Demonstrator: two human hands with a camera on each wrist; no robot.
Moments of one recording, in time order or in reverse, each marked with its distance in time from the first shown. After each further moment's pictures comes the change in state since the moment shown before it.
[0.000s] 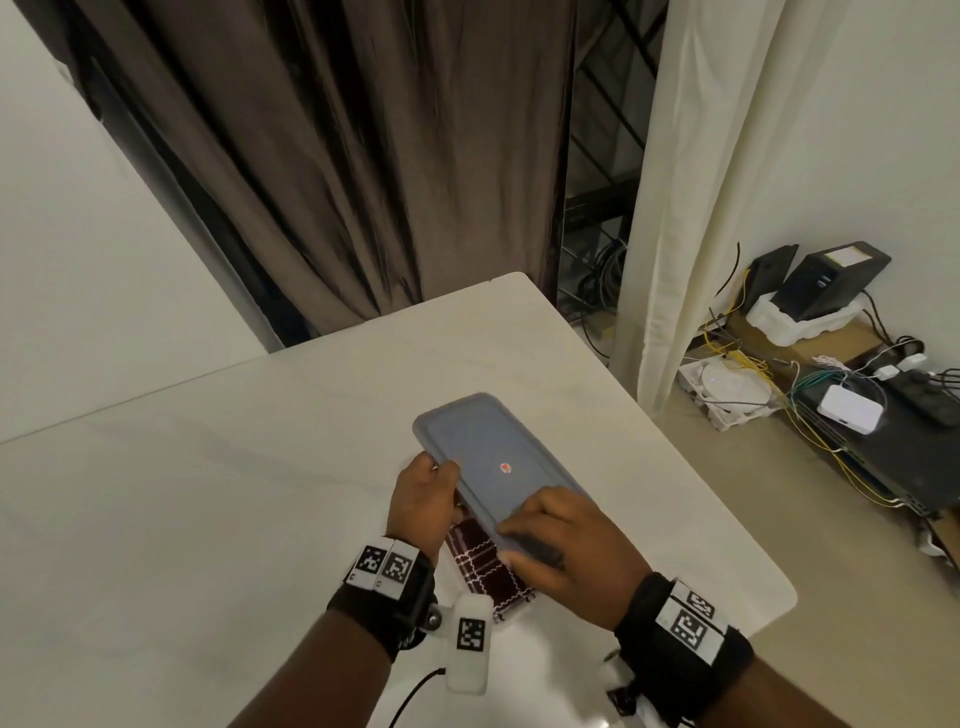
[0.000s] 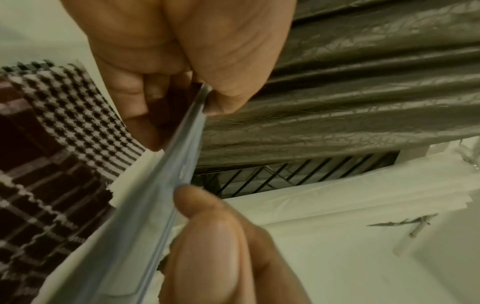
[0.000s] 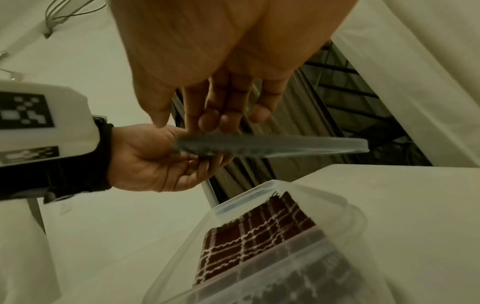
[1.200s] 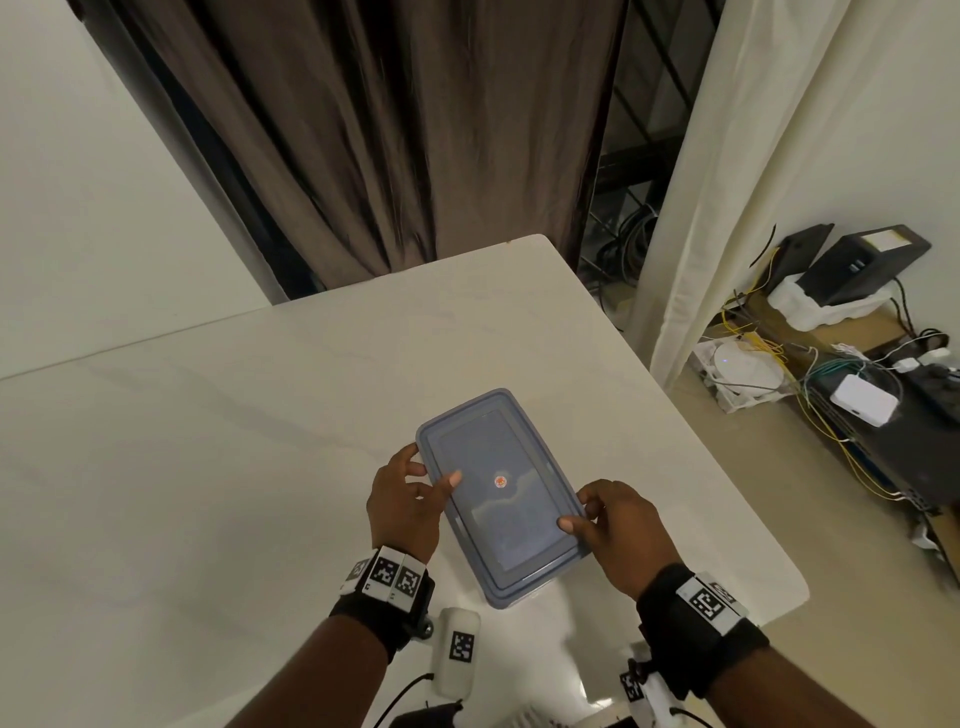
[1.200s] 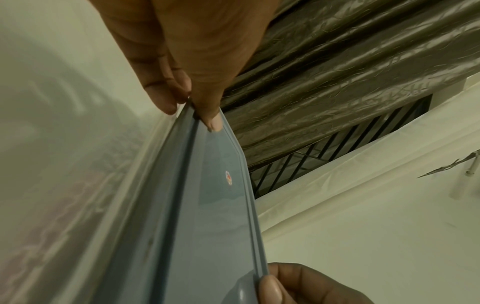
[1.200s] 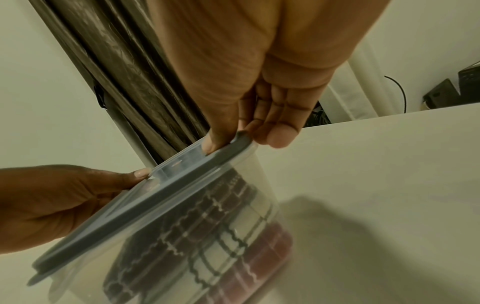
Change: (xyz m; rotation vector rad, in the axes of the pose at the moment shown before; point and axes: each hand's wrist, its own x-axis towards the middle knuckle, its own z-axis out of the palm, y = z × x) left_hand 0.023 -0.076 -0.041 0.401 0.283 0.129; right_hand -0.013 0.055 0.030 0.064 -0.056 0.673
